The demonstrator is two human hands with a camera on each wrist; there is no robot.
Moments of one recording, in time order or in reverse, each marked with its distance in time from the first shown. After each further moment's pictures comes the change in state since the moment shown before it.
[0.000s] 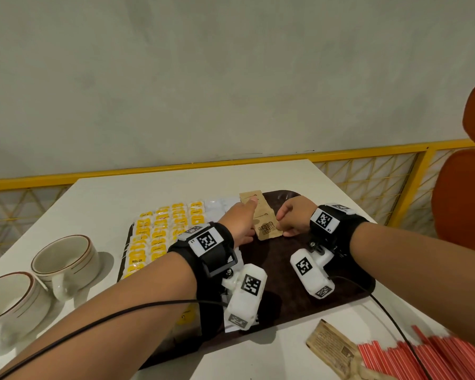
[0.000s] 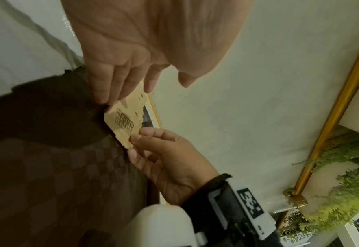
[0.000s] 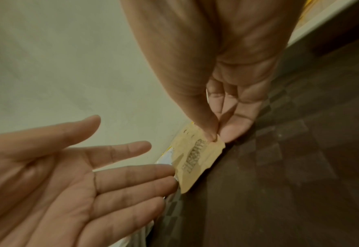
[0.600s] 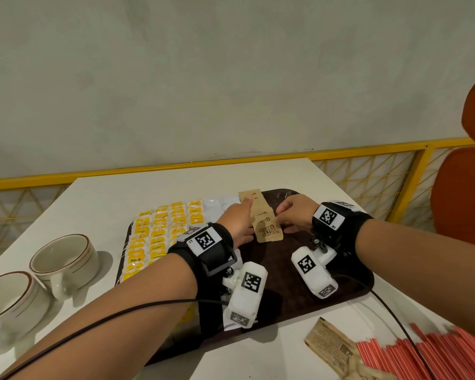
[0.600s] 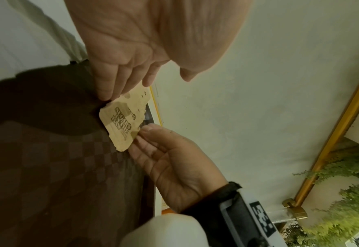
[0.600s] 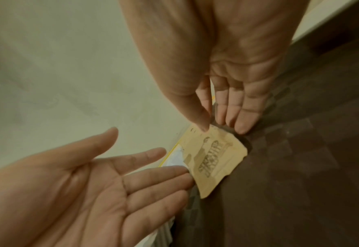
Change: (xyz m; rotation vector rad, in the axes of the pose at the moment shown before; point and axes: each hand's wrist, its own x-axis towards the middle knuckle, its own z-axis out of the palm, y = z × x) left_hand 0.000 -0.003 0.001 -0.132 0.028 -0.020; right_hand 0.004 0.003 0.002 0.010 0.033 -0.023
